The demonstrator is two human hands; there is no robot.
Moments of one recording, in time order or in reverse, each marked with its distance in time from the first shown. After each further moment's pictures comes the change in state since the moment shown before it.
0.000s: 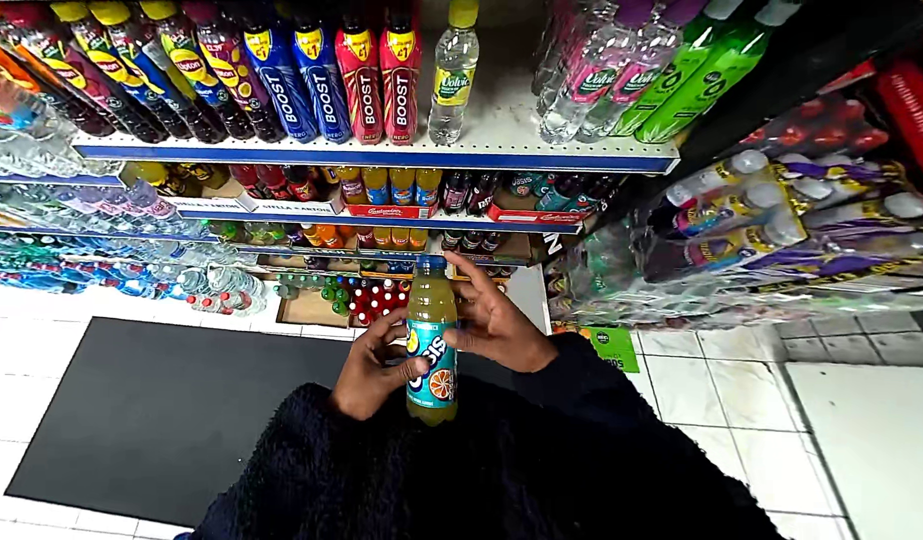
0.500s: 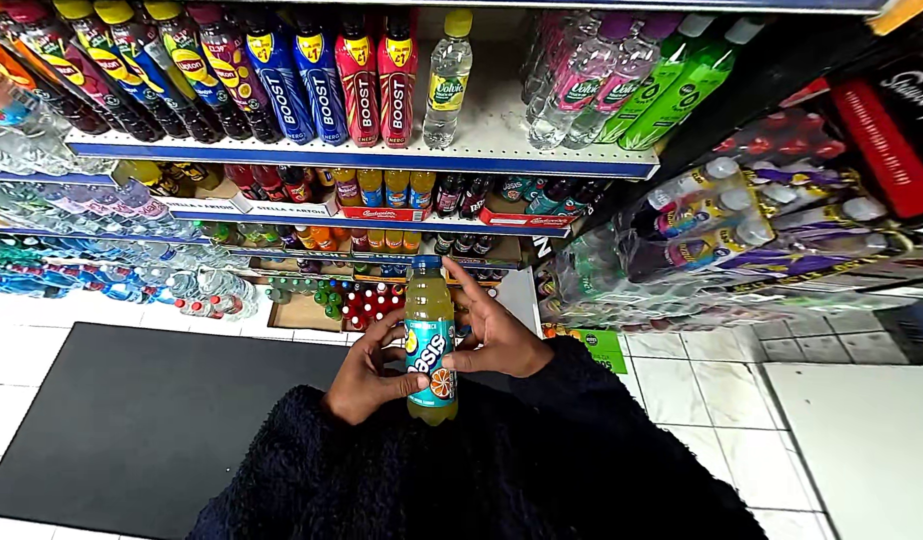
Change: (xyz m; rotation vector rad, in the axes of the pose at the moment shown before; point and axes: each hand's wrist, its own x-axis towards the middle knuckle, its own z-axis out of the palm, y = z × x) left_hand -0.008 0.002 0.000 -0.043 -0.126 -0.027; right_hand -0.015 0.003 -0.002 0.041 -0.087 0.100
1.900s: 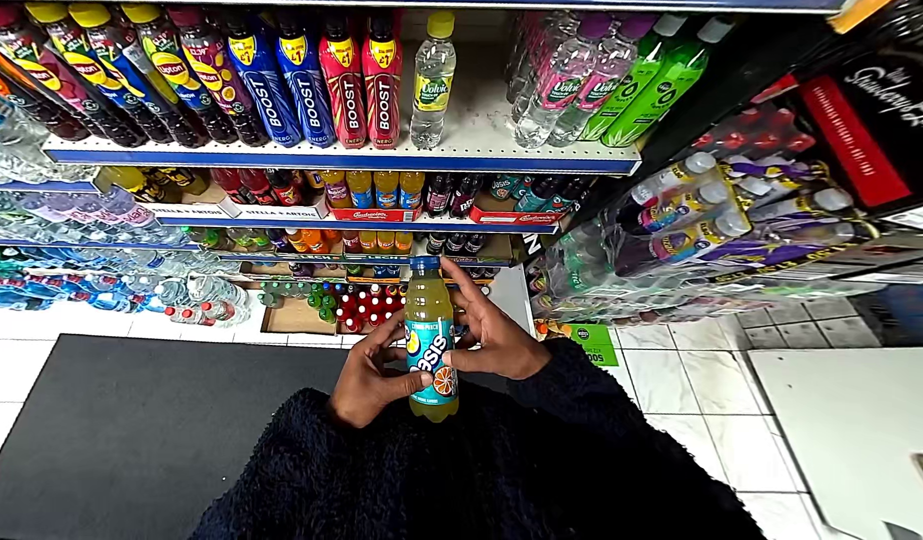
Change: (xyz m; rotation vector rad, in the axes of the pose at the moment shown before) left_hand 0.006 -0.008 0.011 0.014 0.023 0.048; right_hand -0.009 0.003 -0.002 -0.060 0.062 0.018
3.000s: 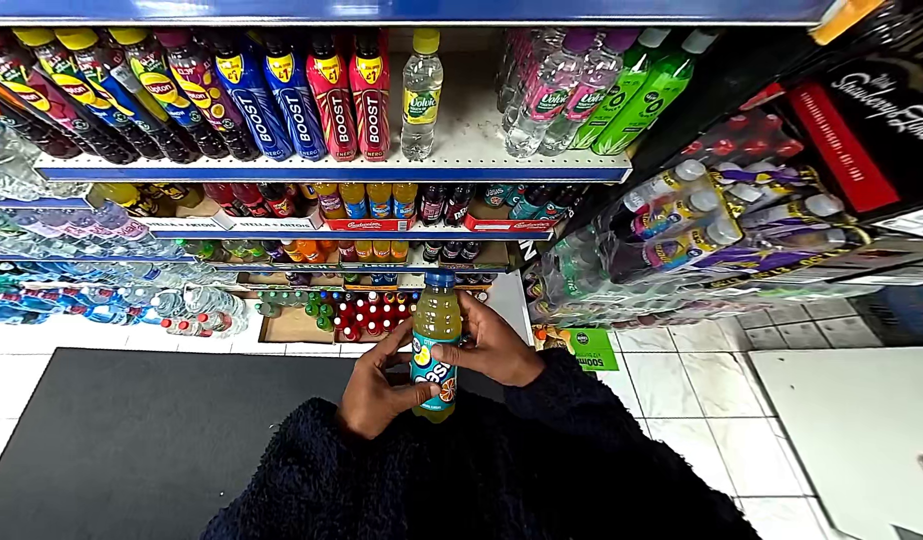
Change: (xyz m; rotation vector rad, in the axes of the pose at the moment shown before) left_hand 0.018 -0.004 0.016 0.143 0.048 -0.037; right_hand 0.000 0.007 -0.010 -0.036 0.182 0.022
